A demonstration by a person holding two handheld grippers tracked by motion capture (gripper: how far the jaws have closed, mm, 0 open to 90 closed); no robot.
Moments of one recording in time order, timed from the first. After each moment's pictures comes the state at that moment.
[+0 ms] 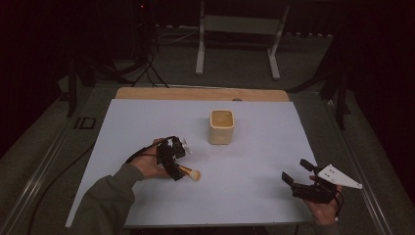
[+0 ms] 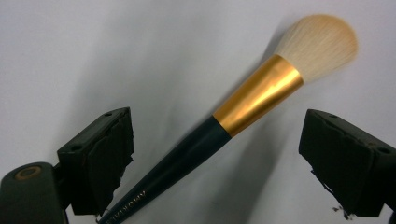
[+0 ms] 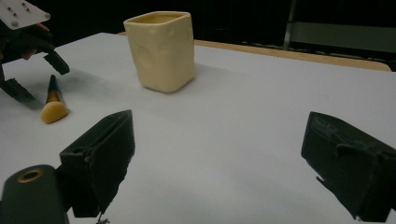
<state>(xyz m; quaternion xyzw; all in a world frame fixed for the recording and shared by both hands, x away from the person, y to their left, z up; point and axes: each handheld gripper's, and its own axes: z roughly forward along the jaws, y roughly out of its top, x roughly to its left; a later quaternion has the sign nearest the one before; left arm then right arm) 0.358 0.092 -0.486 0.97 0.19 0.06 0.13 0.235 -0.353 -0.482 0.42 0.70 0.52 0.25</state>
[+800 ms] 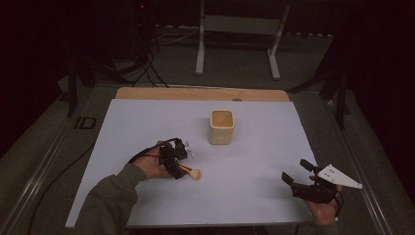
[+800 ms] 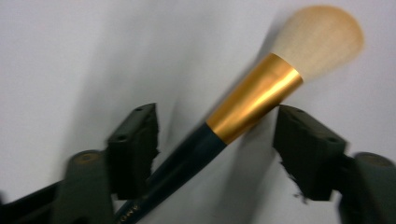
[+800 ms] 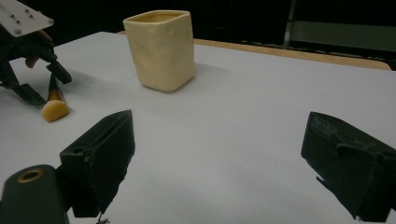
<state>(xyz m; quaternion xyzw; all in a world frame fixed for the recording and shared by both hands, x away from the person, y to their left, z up) 0.356 0.085 -0.493 0.98 0.16 0.06 0.12 0.235 -0.353 -0.482 0.42 0.70 0.52 0.25</state>
